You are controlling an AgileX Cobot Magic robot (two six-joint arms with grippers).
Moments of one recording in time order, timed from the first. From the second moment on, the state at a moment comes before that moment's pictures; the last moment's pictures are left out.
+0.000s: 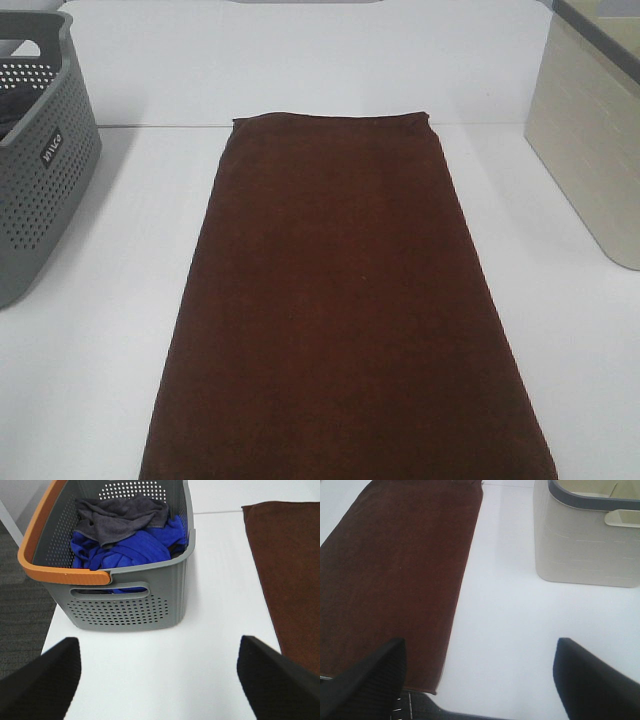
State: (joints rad) left arm 0.01 0.29 -0.75 0.08 1.03 -0.02; right arm 0.04 0.20 -0.79 0.14 1.22 -0.08
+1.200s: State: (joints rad) left arm 0.01 0.00 -0.50 -0.01 1.05 0.01; right arm 0.04 0.00 -0.50 0.17 1.07 -0.13
